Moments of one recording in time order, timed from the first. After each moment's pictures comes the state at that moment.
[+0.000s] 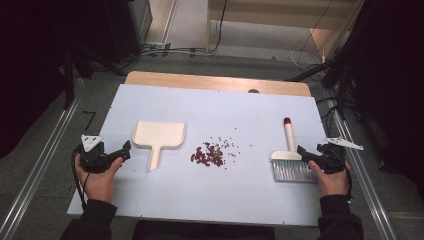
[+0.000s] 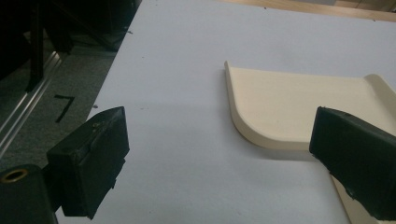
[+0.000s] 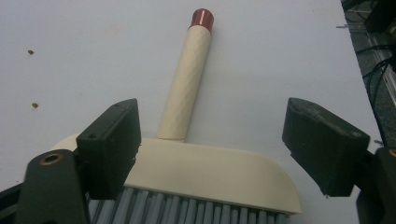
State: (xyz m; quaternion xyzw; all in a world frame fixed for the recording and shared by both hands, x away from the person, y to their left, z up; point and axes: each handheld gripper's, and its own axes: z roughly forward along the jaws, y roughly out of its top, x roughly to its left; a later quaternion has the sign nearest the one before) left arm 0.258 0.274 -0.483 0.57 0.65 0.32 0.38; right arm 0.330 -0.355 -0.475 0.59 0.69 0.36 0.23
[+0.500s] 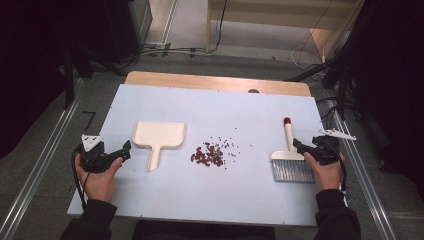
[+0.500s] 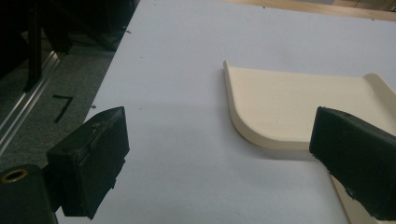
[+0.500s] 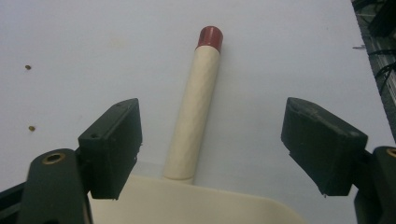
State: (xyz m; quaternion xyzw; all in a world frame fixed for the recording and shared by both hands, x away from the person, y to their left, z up) left arm 0.259 0.274 -0.483 0.57 0.65 0.32 0.38; right arm 0.354 -0.343 -0.471 0.58 0.69 0.36 0.23
